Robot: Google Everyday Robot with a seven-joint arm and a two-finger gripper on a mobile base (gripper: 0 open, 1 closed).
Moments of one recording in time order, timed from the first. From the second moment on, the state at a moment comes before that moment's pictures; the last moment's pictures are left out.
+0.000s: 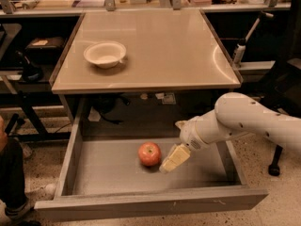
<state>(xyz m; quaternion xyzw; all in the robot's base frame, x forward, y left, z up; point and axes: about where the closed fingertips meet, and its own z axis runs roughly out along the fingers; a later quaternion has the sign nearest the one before) 0.501 -0.067 0.658 -0.53 0.78 0.22 0.26</state>
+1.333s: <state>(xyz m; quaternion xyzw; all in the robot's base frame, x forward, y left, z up) 0.509 -0.024 0.644 -0.52 0.75 0.25 0.32</state>
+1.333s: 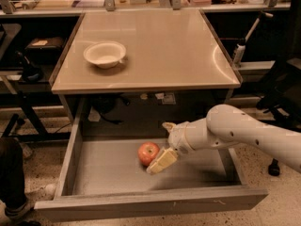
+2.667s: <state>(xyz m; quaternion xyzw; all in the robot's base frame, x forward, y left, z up) 0.495 -0.002 0.616 -0.53 0.74 0.25 0.33</state>
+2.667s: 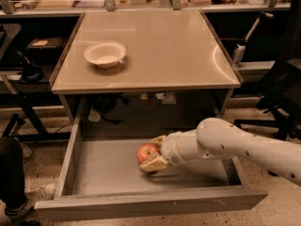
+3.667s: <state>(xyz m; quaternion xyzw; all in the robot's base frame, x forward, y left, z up) 0.497 -0.003 0.637 -0.53 0.74 0.24 0.33</state>
